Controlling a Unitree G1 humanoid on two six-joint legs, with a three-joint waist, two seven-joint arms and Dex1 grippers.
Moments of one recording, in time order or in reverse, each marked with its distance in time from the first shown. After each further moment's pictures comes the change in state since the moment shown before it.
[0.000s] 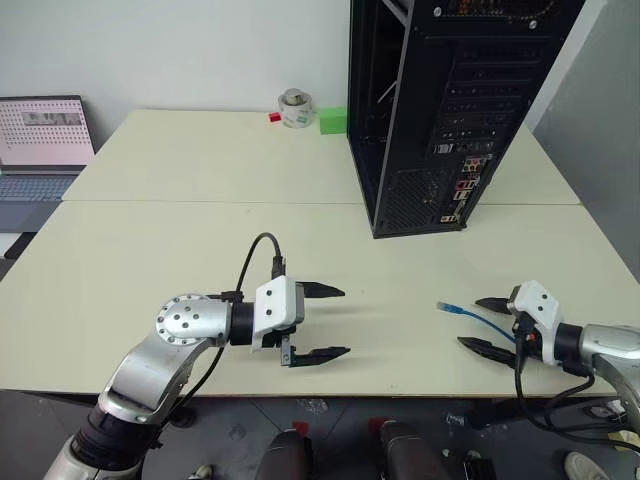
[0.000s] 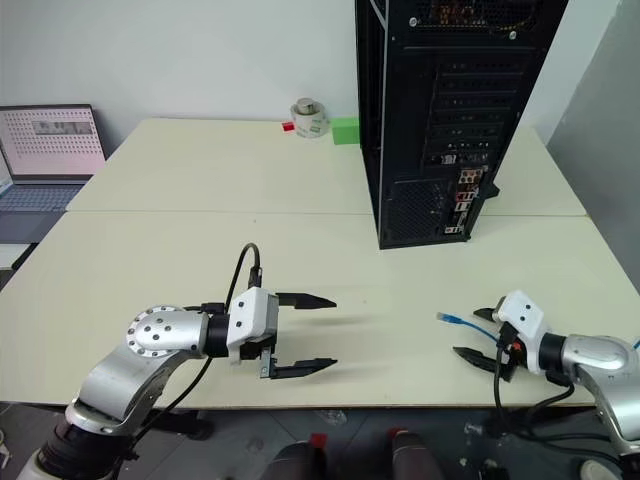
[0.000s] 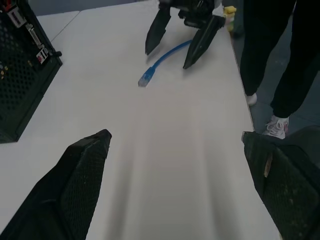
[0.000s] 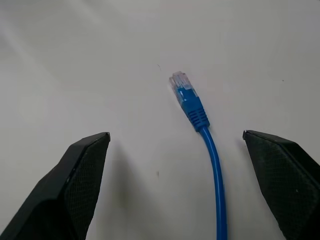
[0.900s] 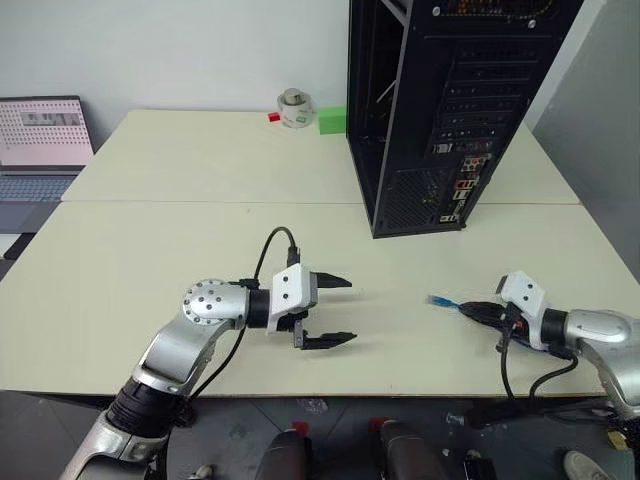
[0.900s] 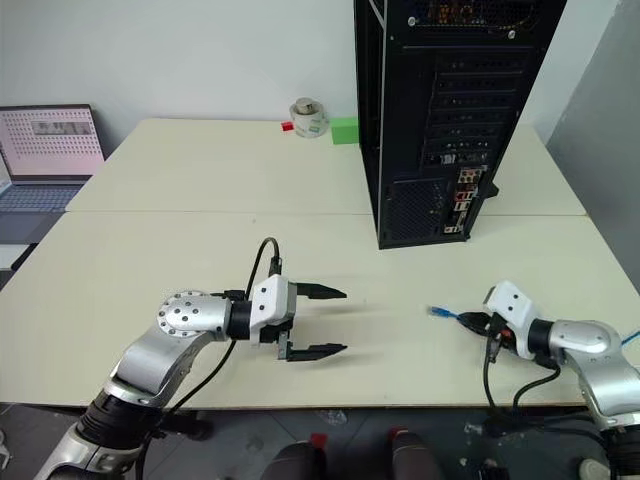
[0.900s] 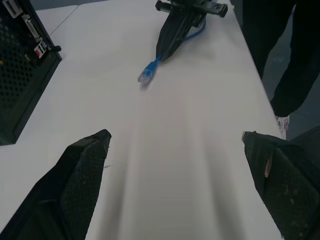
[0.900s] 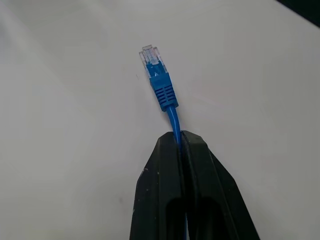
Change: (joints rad) left arm -0.119 -0.078 -0.060 0.217 0.087 -0.061 -0.021; right arm -0.130 0.033 0.087 0.021 -0.066 -0.074 0.019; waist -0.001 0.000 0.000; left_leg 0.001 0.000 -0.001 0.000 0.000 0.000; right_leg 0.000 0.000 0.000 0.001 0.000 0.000
